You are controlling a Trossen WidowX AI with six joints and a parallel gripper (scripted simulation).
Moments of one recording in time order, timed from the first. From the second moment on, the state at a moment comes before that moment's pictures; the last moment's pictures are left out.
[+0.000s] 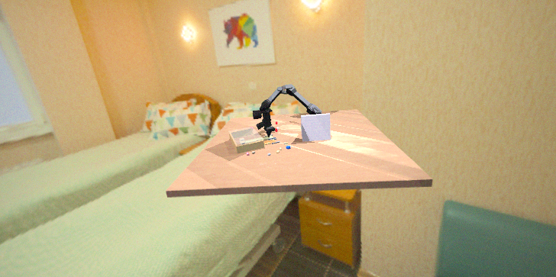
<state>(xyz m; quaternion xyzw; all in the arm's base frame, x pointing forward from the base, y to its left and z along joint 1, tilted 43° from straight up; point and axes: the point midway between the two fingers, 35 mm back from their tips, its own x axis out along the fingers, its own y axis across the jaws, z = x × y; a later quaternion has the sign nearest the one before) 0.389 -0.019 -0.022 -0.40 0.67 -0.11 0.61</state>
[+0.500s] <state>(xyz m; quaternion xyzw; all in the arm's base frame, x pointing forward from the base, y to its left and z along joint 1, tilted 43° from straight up) 0.389 -0.019 -0.022 -0.41 0.67 -0.11 0.61</state>
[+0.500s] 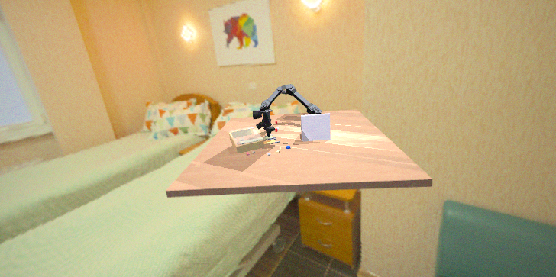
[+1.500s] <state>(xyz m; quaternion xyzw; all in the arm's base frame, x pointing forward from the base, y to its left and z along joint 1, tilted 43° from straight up) 0.370 -0.026 -0.018 -0.41 0.67 -0.11 0.62</state>
